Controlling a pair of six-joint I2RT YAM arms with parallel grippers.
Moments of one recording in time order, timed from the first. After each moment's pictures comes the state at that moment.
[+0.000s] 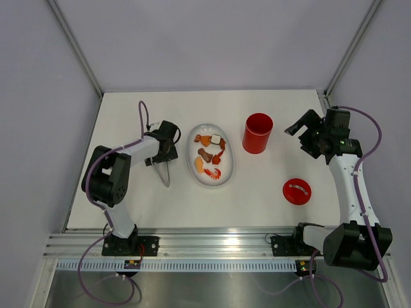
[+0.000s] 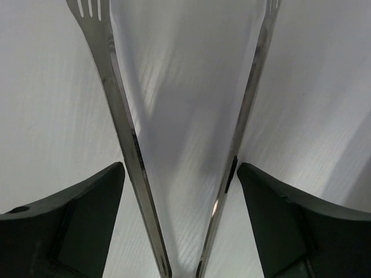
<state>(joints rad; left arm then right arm) -0.37 1.79 1.09 -0.52 -0.43 -0.64 -0.12 1.17 1.10 -0.65 -0.19 0.67</state>
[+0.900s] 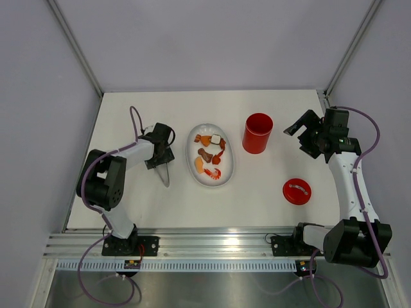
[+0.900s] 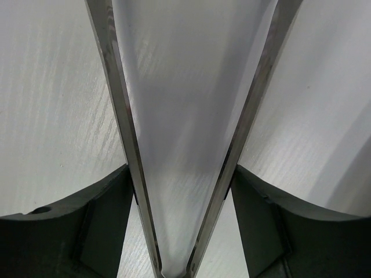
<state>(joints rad) -0.32 1.74 1.02 -0.47 -0.32 -0.71 -0.12 1.20 1.10 -0.65 -0.20 0.67</state>
